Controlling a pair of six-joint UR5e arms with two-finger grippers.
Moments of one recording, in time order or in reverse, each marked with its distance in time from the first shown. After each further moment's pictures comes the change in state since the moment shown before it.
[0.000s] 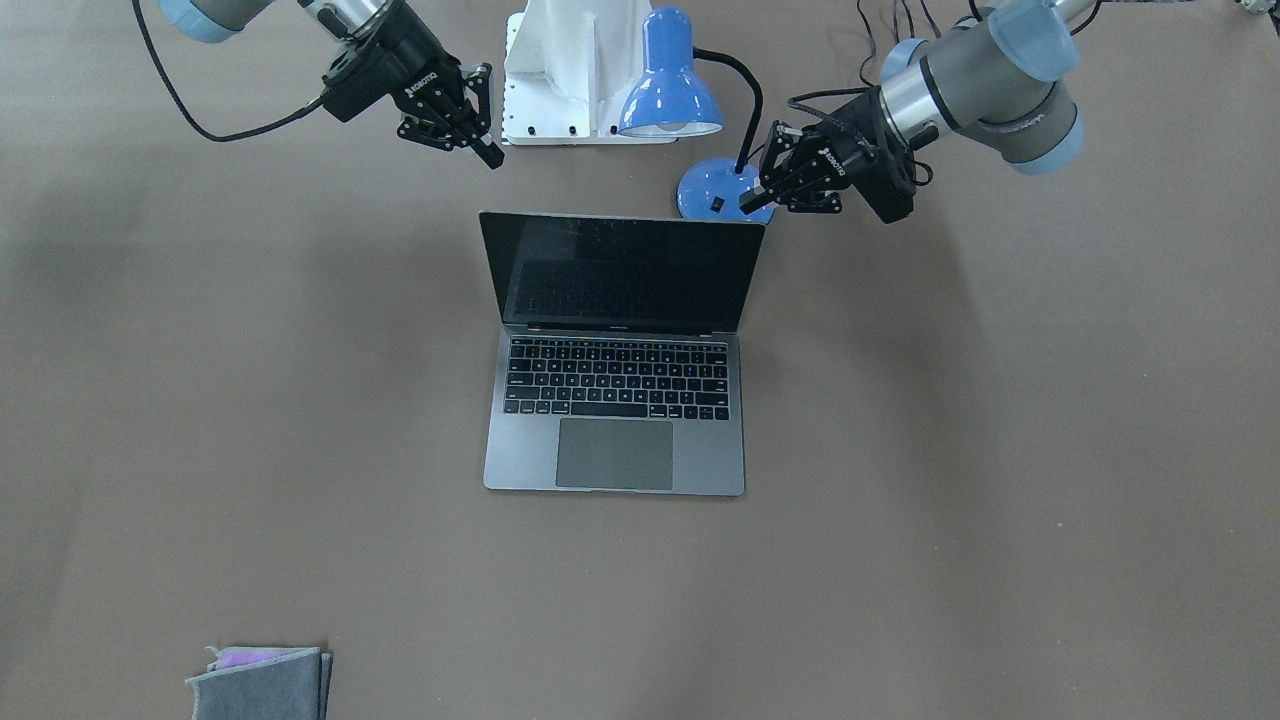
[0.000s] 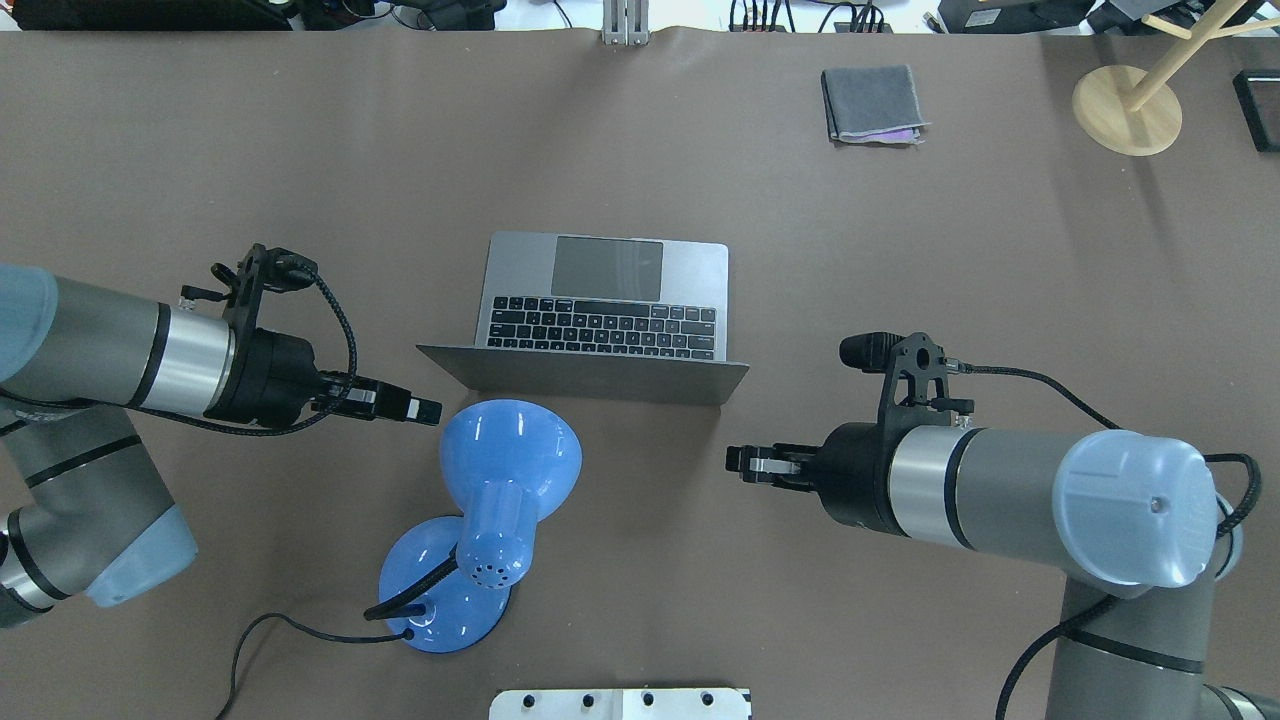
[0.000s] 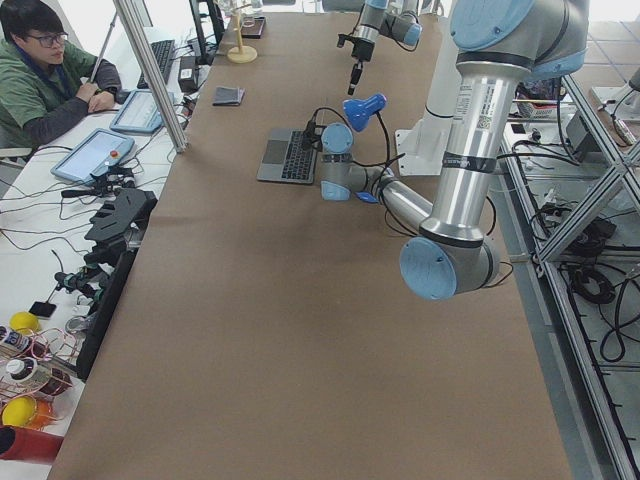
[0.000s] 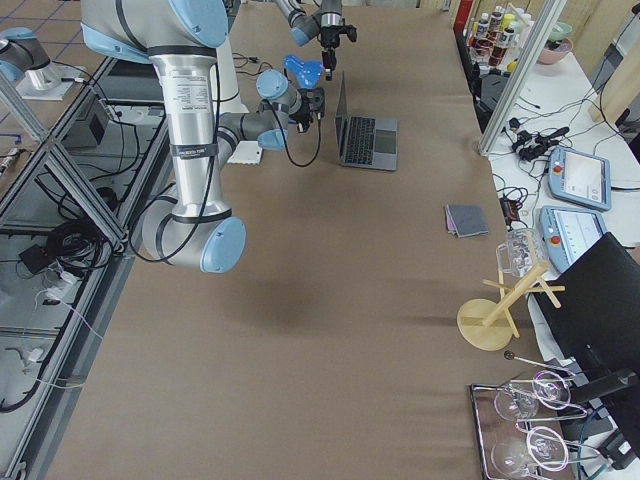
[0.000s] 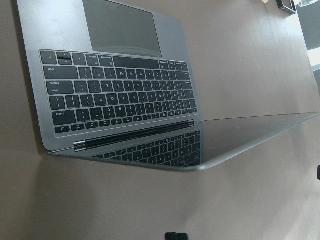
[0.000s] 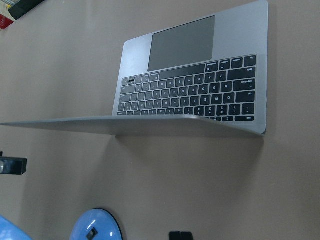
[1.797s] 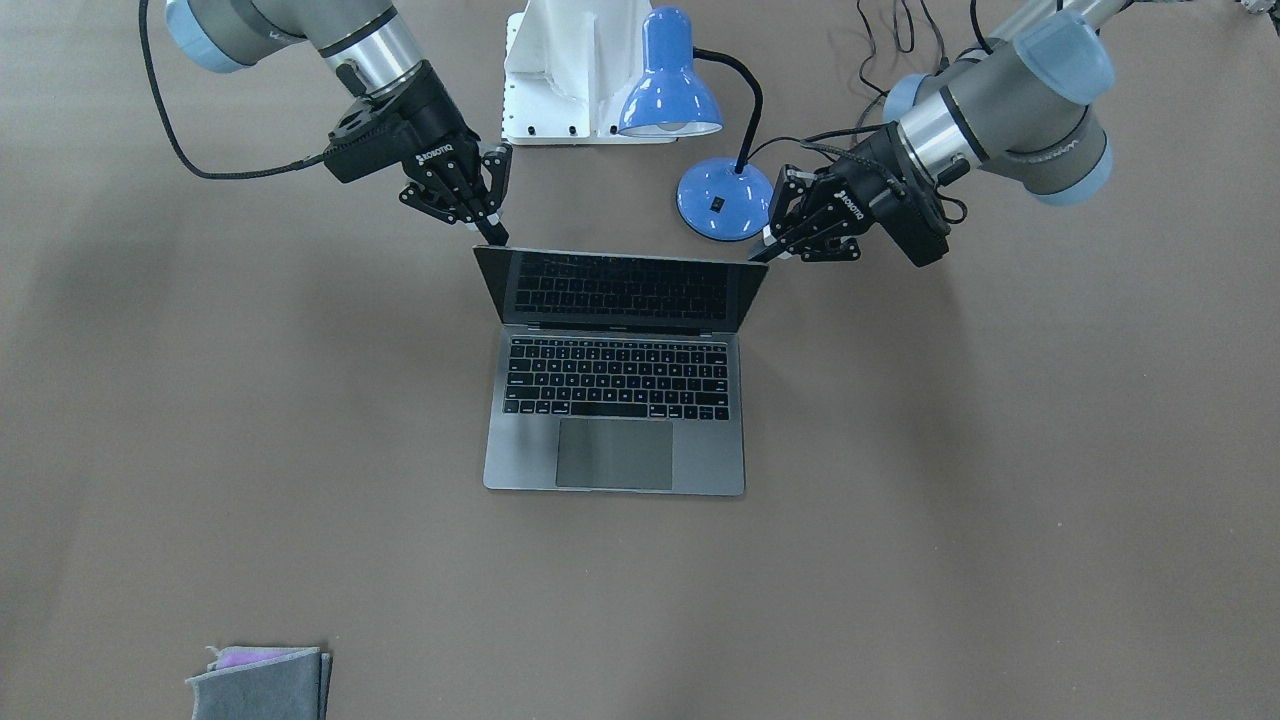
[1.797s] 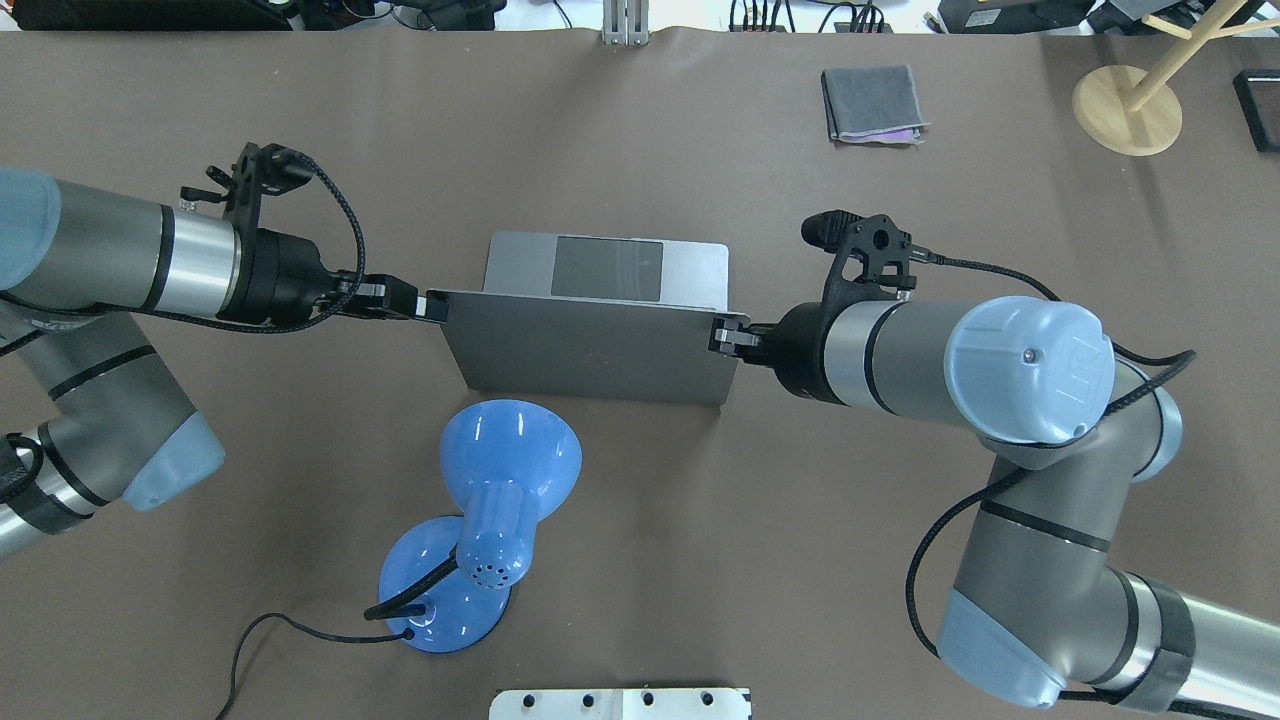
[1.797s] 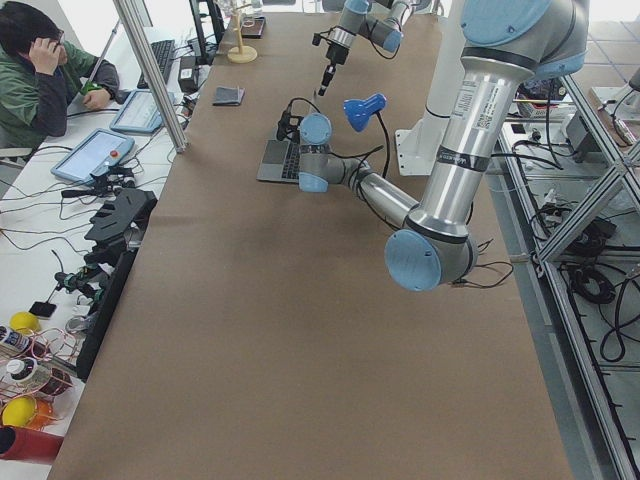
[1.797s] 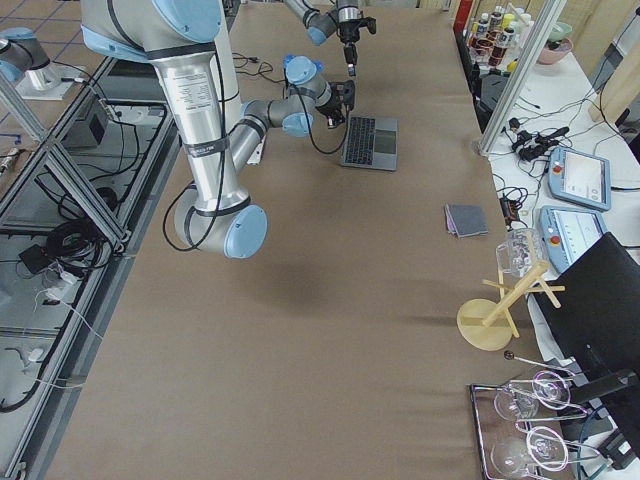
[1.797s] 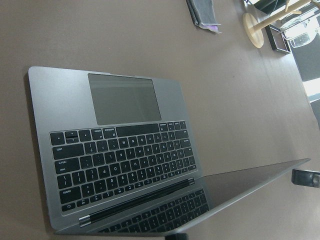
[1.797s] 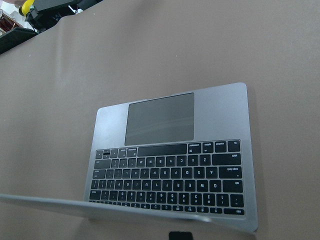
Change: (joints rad) left arm -0.117 -0.117 0.102 0.014 0.001 0.007; right arm 0.153 0.191 -0.135 -0.178 0.003 -0.014
